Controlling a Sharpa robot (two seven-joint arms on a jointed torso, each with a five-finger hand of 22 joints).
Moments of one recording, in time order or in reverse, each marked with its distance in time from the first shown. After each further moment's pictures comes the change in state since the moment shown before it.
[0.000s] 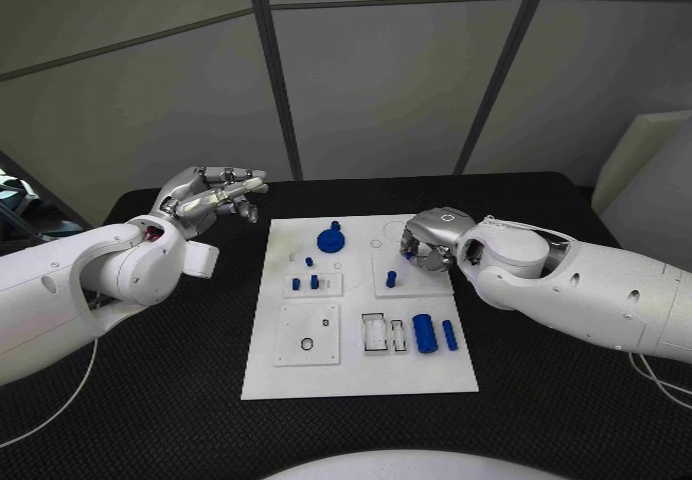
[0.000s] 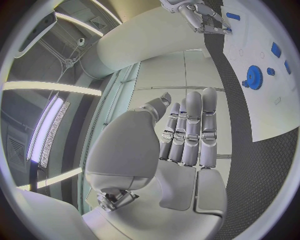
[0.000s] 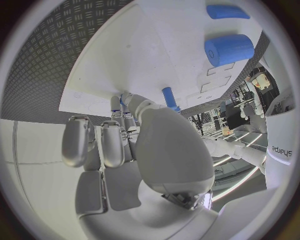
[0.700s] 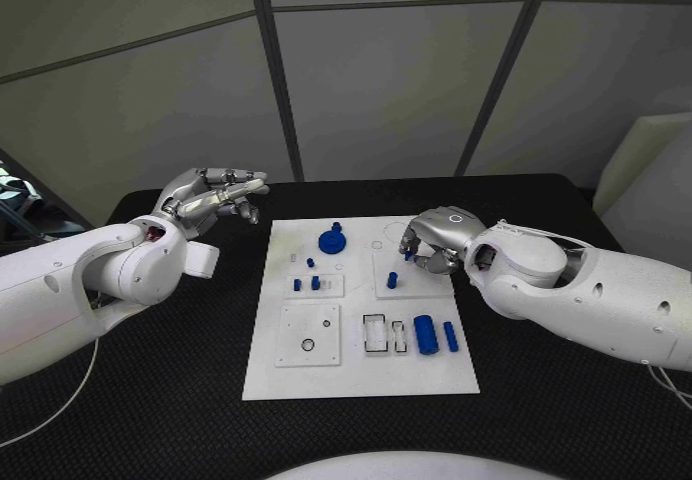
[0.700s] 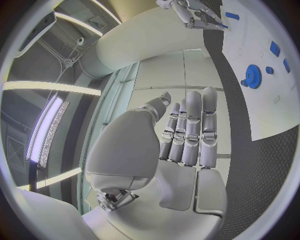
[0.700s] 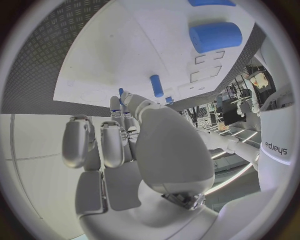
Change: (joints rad) left arm 0.000 0.002 0.000 -0.010 0.001 0.005 -0.009; left_hand 0.000 0.000 -0.010 -0.004 0.000 -0.004 0.004 -0.004 0.000 -0.011 0.004 0.000 0.001 0.000 0.000 -0.004 -0.005 0.000 0.004 0.004 -0.012 -0.009; right arm -0.001 -0.072 0.004 0.124 0.008 -0.076 -0.001; right_hand -0.001 0.004 0.011 -0.011 -0.005 0.000 0.000 -0.001 0.002 0.006 0.001 -0.008 -0.005 0.000 0.000 0.004 0.001 0.000 0.004 -0.004 0.006 0.009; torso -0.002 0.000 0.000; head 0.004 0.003
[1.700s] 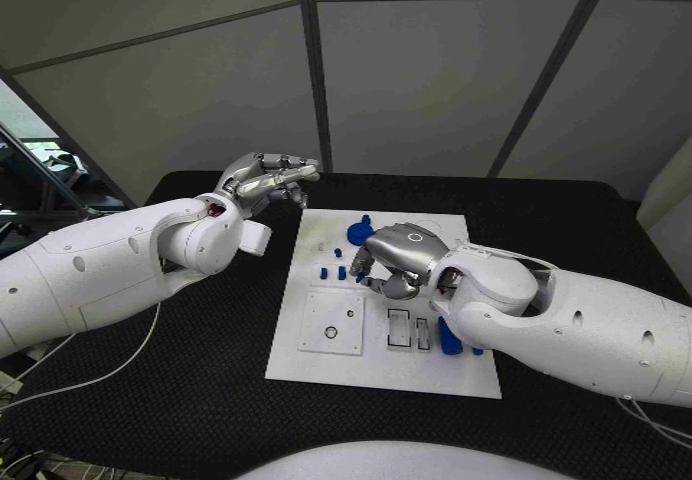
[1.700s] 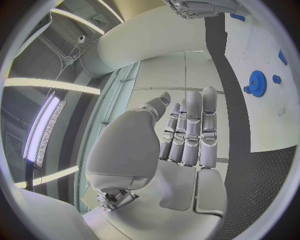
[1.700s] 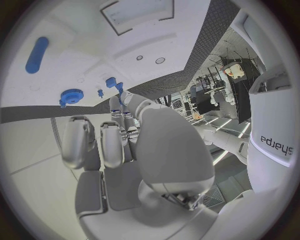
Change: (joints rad) left arm 0.001 0.092 -0.001 -0.066 0.014 0.005 -0.010; left_hand 0.000 0.000 -0.014 0.006 0.000 -0.004 0.004 0.000 0.000 -0.005 0.002 0.009 0.001 -0.003 0.003 -0.001 -0.005 0.000 0.000 0.000 -0.008 -0.007; right arm -0.015 0.185 -0.030 0.082 0.048 -0.008 0.025; right_hand -0.004 -0.005 0.009 -0.009 0.000 0.003 0.003 -0.003 -0.001 0.000 0.000 -0.012 -0.006 0.000 0.000 0.005 0.002 0.000 0.004 0.004 0.004 0.007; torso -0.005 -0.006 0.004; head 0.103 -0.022
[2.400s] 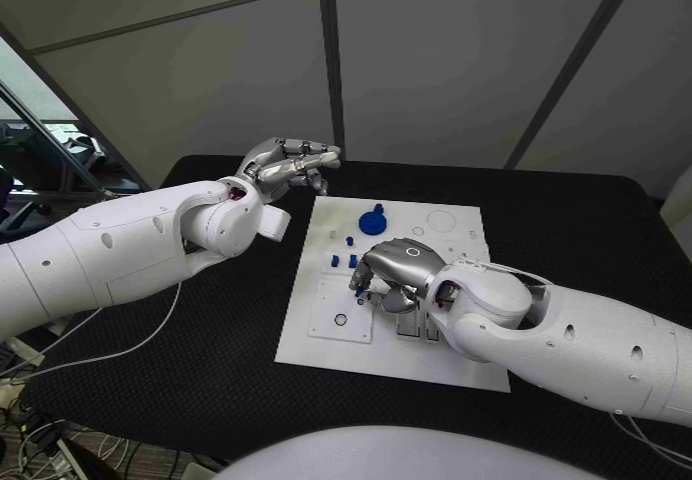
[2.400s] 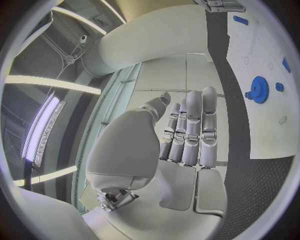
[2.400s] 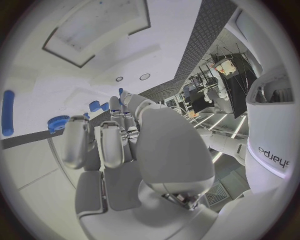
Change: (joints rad) left arm 0.000 0.019 0.000 -0.008 0.003 0.015 -0.001; left_hand 0.000 0.000 -0.003 -0.003 0.000 0.000 0.000 0.000 0.000 -0.002 -0.003 0.000 0.001 0.000 0.000 0.000 -0.001 0.000 0.000 0.000 -0.004 -0.002; right arm -0.066 0.049 -0.009 -0.035 0.009 0.019 0.035; right_hand 0.000 0.000 0.006 -0.006 0.004 0.000 0.000 0.000 -0.002 0.004 0.004 -0.002 -0.002 0.000 0.000 0.000 0.001 0.000 0.000 0.000 0.000 0.000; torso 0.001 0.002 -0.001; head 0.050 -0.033
